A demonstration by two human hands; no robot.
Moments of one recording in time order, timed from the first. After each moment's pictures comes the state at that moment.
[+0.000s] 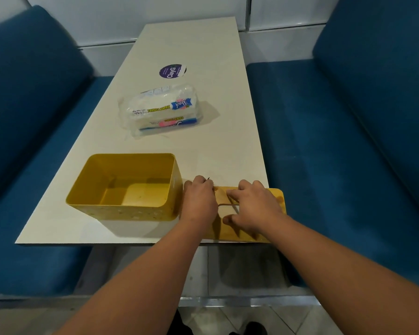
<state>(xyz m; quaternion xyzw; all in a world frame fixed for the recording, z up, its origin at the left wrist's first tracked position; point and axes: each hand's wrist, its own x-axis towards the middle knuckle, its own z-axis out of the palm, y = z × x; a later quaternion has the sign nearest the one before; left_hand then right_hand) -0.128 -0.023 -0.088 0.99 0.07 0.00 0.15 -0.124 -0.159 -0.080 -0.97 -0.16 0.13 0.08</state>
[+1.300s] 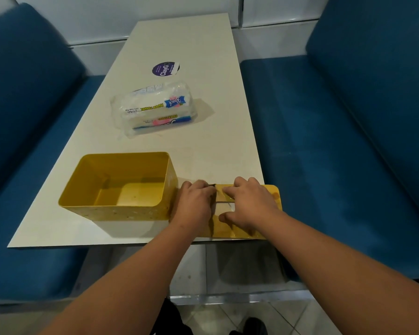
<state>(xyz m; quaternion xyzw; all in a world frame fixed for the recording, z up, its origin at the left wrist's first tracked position) -0.135 -0.008 -0.101 0.99 -0.05 -0.01 0.12 -0.125 -0.159 -0.080 -0.98 -0.16 0.12 0.09</state>
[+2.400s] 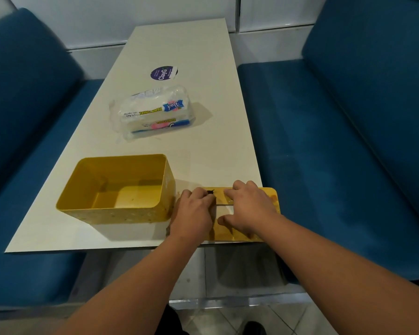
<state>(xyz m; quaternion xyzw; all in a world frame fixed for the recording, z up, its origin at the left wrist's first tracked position) -0.151 -0.011 -0.106 0.99 -0.05 0.00 0.11 -0.126 -0.159 -0.079 -0.98 -0.15 0.12 0.10</state>
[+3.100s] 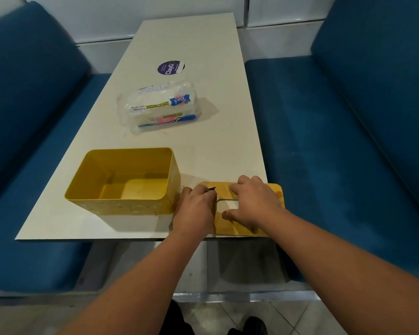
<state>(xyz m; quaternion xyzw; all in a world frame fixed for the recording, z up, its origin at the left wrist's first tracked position) -0.159 -0.008 -0.101 0.99 -0.02 -0.03 0.13 -0.126 -0.159 -0.080 -0.98 -0.15 0.12 0.09</state>
